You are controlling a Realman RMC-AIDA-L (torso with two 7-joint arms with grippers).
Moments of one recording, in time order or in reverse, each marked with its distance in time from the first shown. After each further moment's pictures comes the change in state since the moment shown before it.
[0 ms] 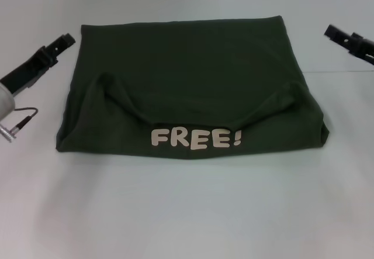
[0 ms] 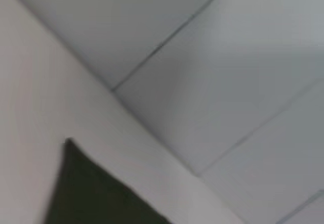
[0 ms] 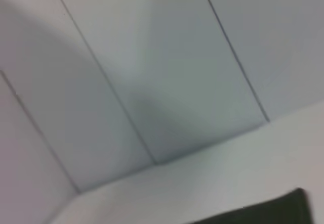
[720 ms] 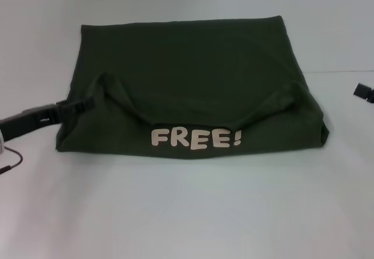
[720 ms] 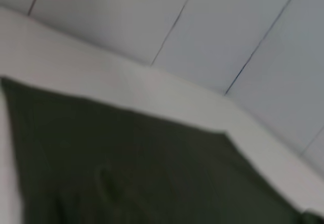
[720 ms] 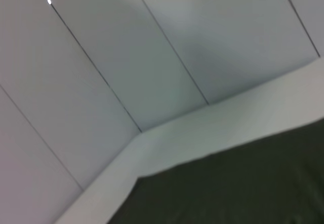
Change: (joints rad) left arm 0.125 0.007 0.205 0.195 0.246 0.238 0.019; right arm -0.228 -0.113 -0.103 -0.046 -0.093 -0.414 0.172
